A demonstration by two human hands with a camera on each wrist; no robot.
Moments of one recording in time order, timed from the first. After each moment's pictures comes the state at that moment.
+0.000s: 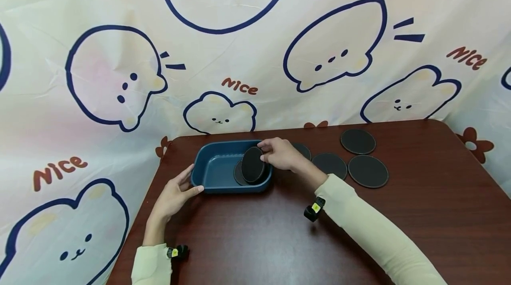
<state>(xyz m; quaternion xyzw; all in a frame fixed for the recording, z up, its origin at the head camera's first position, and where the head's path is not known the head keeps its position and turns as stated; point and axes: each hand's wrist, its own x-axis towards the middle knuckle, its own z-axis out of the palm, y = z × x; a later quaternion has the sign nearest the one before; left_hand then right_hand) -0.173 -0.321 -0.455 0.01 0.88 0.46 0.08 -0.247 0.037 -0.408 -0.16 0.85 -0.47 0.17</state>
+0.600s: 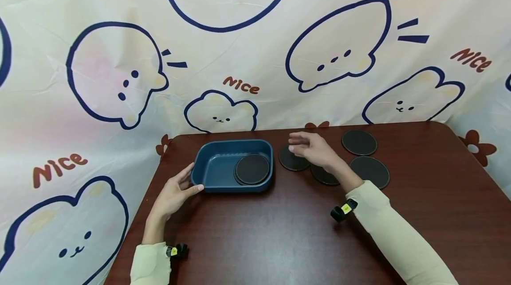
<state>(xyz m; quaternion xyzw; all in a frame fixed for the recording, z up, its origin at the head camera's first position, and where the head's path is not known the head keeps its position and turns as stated) -0.172 -0.324 -0.456 0.02 0.88 0.47 0.08 -0.254 0.125 -0.434 -0.13 0.81 -0.56 0.14</state>
